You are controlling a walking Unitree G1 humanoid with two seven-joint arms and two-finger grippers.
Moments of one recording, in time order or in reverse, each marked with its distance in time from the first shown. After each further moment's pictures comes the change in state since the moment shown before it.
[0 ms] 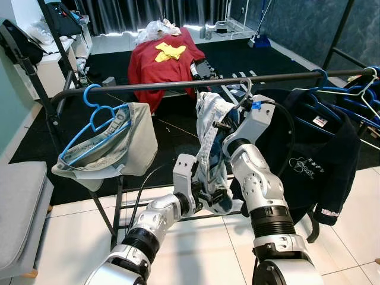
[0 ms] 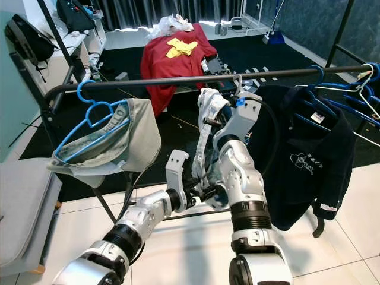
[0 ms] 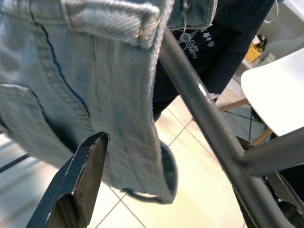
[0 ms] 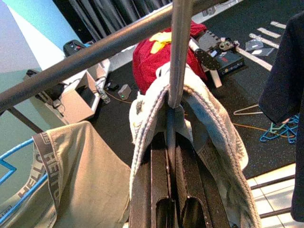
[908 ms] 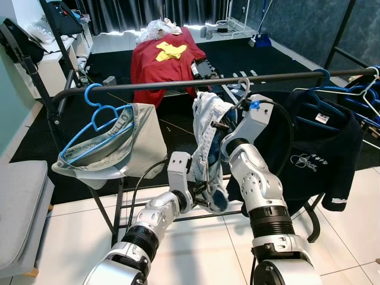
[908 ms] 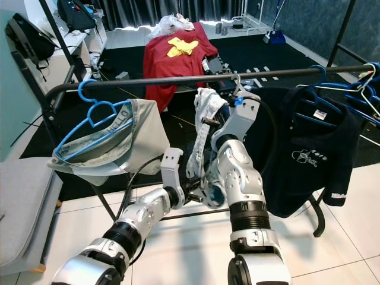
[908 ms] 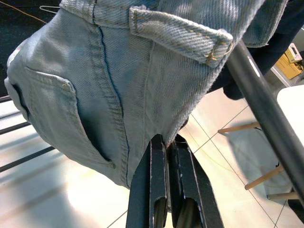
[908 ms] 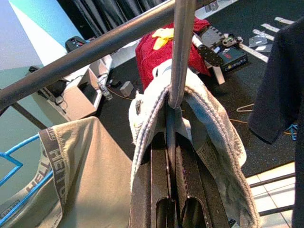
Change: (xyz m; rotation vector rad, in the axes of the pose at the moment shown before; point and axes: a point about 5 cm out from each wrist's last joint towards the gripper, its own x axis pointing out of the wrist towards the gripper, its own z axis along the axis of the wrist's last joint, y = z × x) left arm -0.001 0.012 0.003 -0.024 -0.019 0.171; right arm 0.000 0.003 -0.002 0.006 0.014 0.005
